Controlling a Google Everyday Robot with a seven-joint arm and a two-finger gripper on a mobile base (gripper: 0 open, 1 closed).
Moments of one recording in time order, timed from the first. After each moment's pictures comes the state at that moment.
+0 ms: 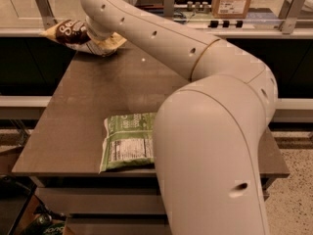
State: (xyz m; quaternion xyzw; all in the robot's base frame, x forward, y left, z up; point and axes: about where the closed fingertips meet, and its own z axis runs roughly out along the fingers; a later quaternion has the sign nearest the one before) arm 0.819 0.193 0.893 -0.44 0.79 0.00 0.42
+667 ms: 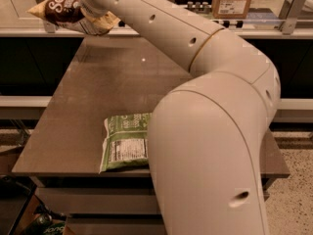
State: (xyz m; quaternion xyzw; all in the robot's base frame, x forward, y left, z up) arm 0.825 0.191 0.972 -0.44 0.77 -0.03 0.46
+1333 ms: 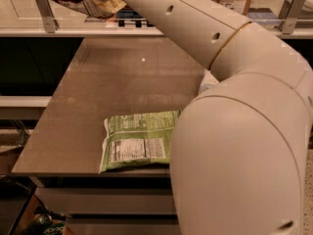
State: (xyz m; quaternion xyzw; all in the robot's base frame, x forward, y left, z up) arm 0.818 0.160 1.028 -0.41 0.75 -0.03 0.52
